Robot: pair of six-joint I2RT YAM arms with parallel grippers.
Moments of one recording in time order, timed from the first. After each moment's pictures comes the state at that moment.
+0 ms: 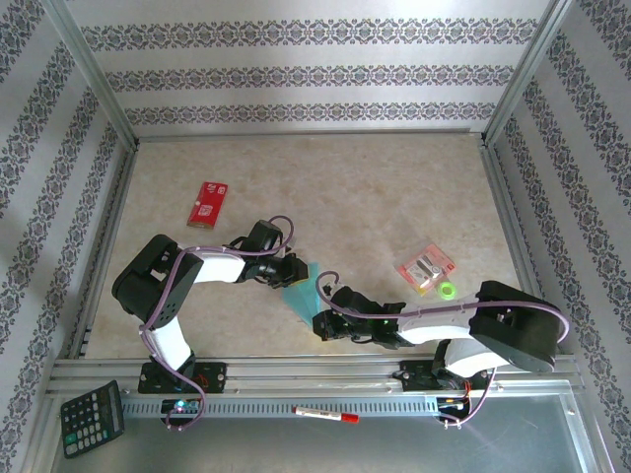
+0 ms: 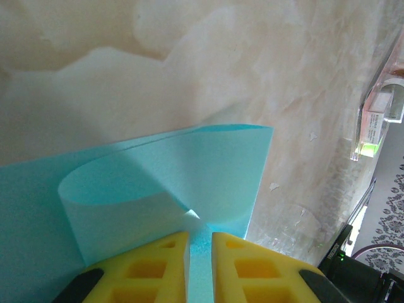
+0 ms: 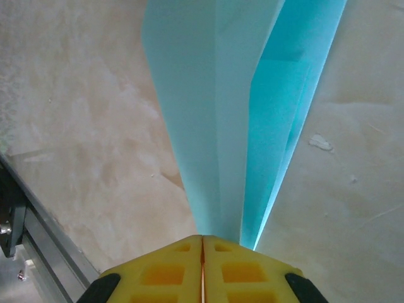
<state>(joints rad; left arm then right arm) -0.53 1.76 0.74 0.07 0.60 -0.84 1.12 1.40 0.37 0.25 -0.11 0.98</state>
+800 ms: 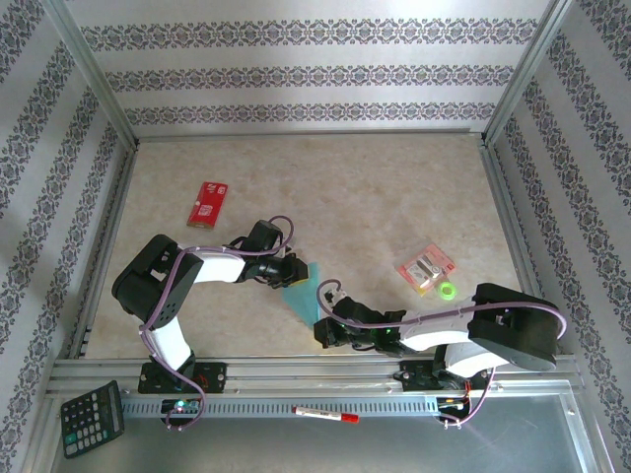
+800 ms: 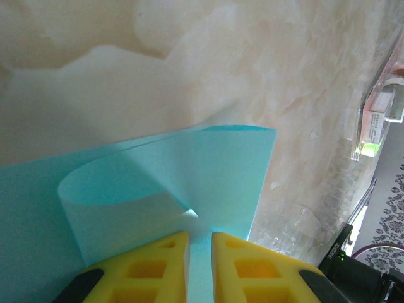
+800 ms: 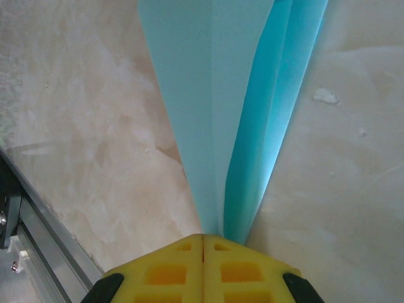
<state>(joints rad) -0.53 1.76 0.74 0.07 0.60 -0.84 1.19 1.39 0.30 0.33 -0.06 1.04</state>
